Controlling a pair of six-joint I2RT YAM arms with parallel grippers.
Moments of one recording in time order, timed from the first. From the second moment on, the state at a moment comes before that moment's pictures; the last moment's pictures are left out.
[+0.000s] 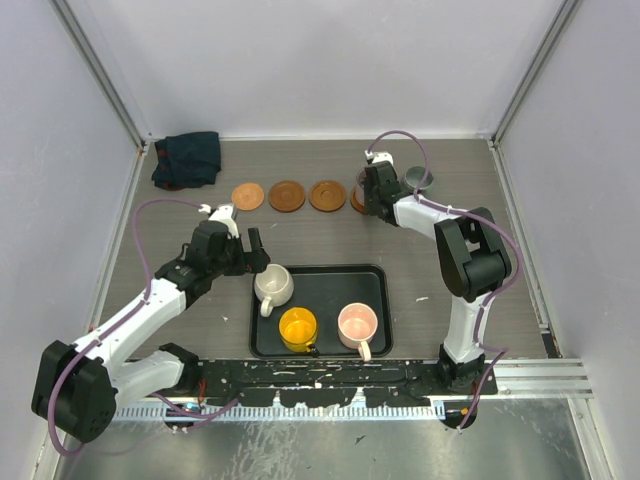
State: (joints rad) left arm -0.44 1.05 0.63 -0.25 -0.02 -0.46; right arm 0.38 1.93 1.24 -0.06 0.25 0.20
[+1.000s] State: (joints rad) left arm -0.44 1.00 0.61 -0.26 -0.02 -0.49; right arm 0.43 1.89 1.19 -0.03 0.28 0.23
